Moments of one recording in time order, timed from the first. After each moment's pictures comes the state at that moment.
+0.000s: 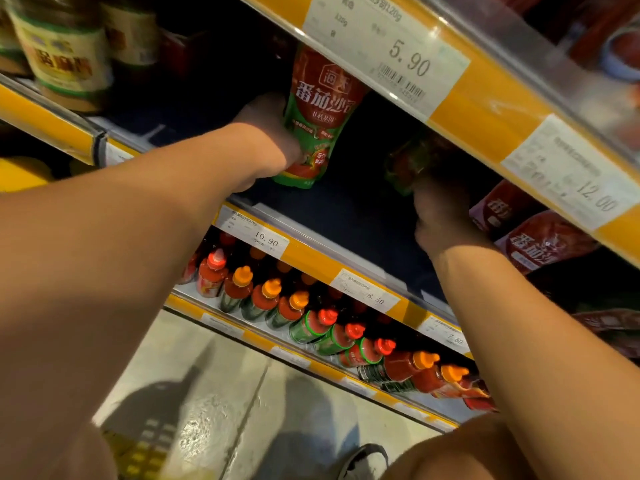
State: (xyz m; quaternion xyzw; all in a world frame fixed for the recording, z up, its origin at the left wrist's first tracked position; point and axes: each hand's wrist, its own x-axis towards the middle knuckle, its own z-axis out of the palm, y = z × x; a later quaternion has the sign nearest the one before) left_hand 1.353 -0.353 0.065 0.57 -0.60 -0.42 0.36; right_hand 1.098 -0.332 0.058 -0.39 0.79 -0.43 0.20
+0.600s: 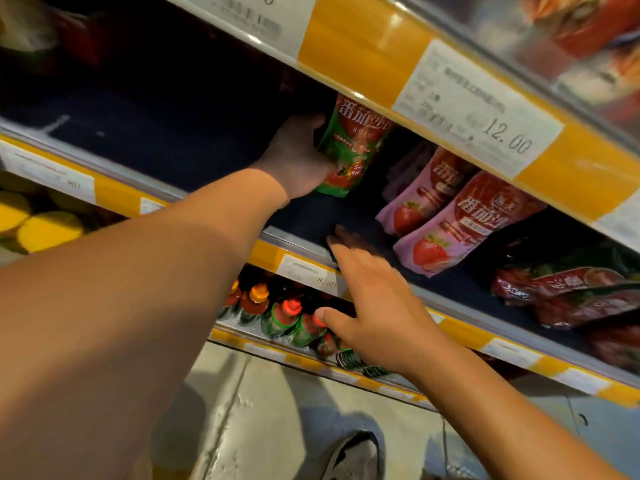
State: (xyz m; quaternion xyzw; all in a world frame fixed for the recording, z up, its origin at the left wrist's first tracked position) left_hand 1.224 -0.347 0.044 0.44 -0.67 -0.44 0.40; right_hand 1.086 -0.163 0.046 -0.75 0.65 0.01 0.11
